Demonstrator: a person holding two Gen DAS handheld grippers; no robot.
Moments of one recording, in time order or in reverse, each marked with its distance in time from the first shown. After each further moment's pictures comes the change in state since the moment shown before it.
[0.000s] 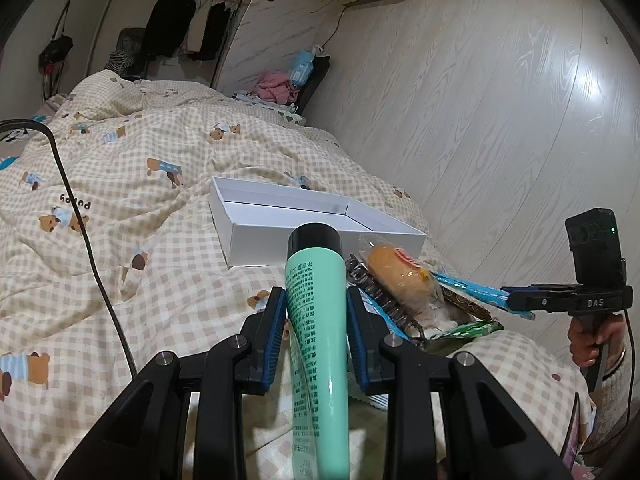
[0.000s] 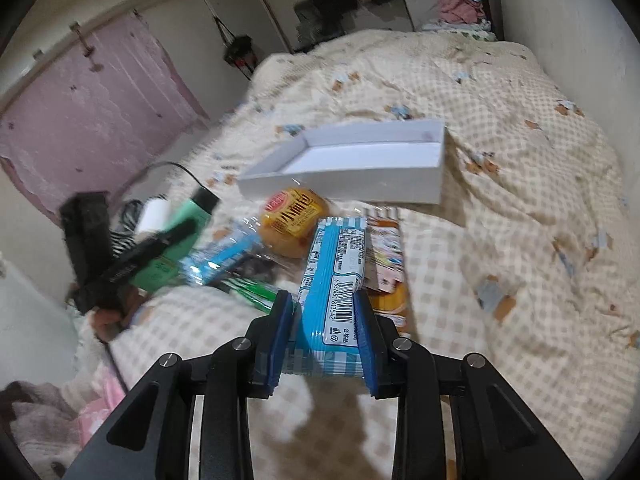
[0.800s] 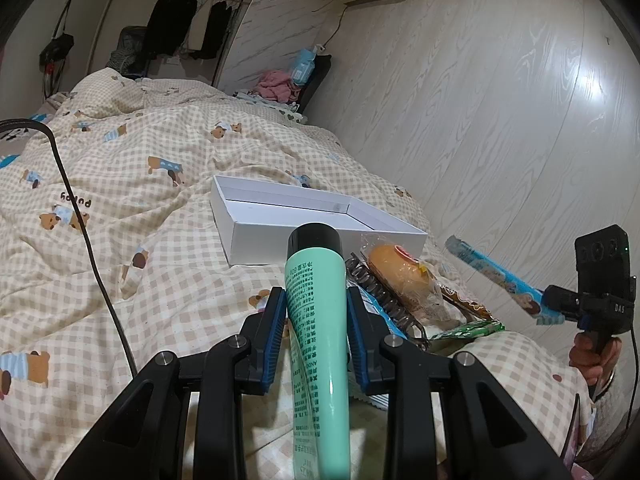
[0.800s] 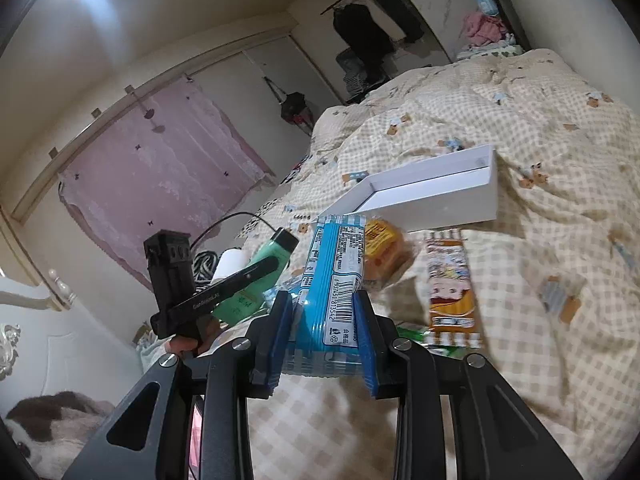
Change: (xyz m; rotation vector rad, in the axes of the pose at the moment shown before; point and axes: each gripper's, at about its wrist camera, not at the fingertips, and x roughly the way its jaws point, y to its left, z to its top) left arm 0.002 0.003 -0.001 -0.003 0.007 0.001; right arm -0.009 -0.001 -0.022 0.093 -0.185 0.297
